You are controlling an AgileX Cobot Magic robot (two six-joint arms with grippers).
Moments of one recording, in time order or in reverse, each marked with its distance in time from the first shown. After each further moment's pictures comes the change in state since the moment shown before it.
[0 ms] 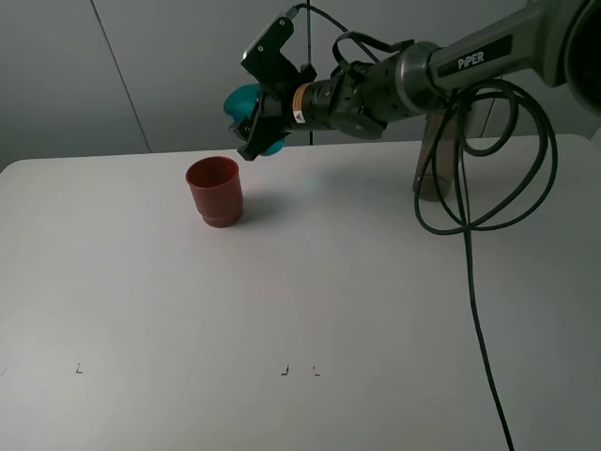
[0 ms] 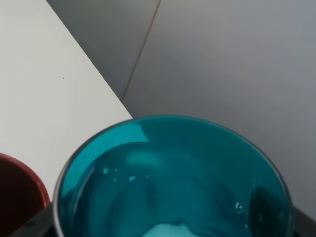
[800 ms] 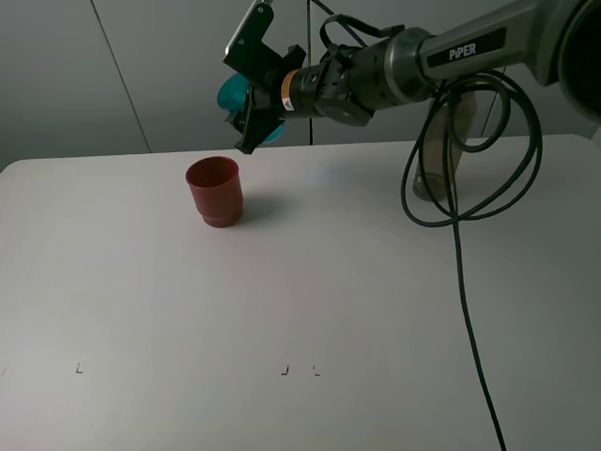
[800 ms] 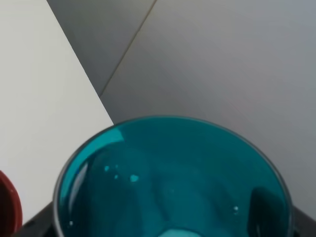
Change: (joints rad) left arm 0.000 0.000 0.000 0.000 0.000 0.000; right arm 0.031 0.002 -0.074 -0.003 0.107 -0.129
